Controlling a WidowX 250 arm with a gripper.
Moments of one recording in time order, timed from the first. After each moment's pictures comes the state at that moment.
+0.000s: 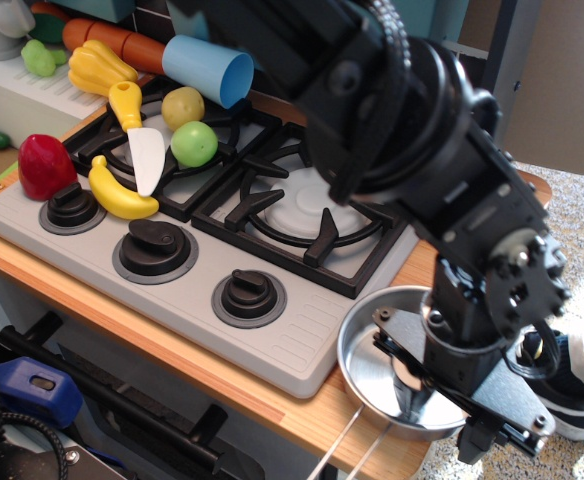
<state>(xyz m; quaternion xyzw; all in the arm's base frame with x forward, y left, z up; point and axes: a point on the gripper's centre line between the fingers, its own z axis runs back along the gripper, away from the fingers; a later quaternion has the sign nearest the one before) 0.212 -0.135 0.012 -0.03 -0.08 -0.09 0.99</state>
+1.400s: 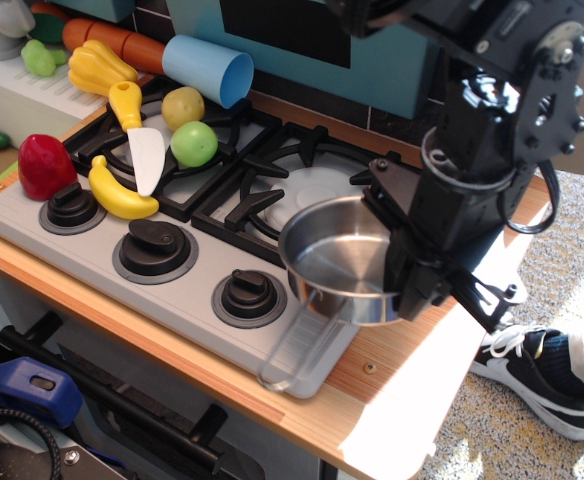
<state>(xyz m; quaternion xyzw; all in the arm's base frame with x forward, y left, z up) 0.240 -0.087 0.072 0.05 -0.03 -0.19 0.98</state>
